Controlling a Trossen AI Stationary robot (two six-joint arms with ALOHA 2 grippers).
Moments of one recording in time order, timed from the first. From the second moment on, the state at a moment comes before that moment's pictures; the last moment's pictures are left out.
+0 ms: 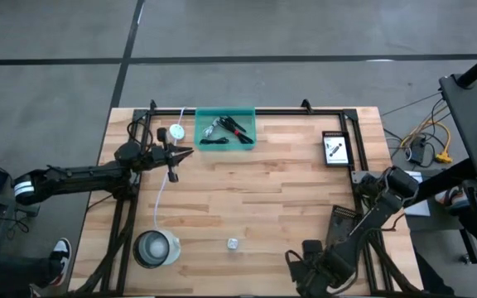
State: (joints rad) left arm 0.43 0.65 0.04 0.75 0.18 0.24; right arm 0.84 1.89 1.46 -0.93 -0.08 0.88
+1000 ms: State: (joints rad) left arm 0.43 0.67 0.04 0.75 0.18 0.24; right arm 0.89 1.89 1.39 -1.06 0.03 1.02
